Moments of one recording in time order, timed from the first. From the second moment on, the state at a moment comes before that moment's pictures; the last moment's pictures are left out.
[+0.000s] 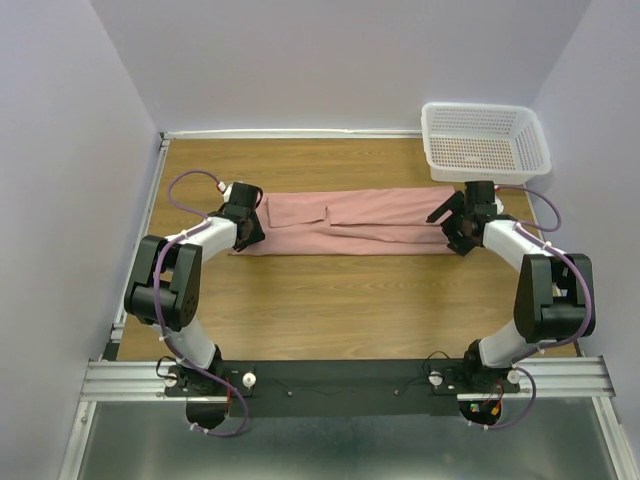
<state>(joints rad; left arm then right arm) -0.23 1.69 0.93 -0.23 -0.19 -0.53 0.01 1.56 0.88 -0.25 0.01 0.88</state>
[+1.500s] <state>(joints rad) -0.23 1.68 0.92 -0.22 -0.19 -0.52 -0.02 1.76 1.13 -0.12 -0.02 0.89</state>
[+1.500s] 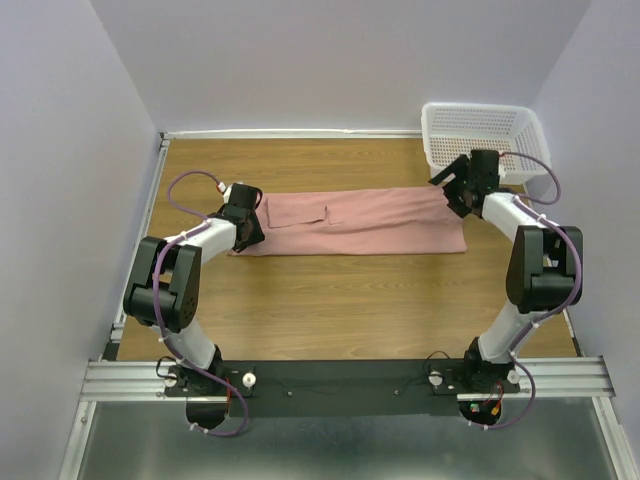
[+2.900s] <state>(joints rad) -0.16 1.62 0.92 -0.30 -0.14 -0.56 -0.16 1.54 0.78 -0.17 -0.34 0.62</state>
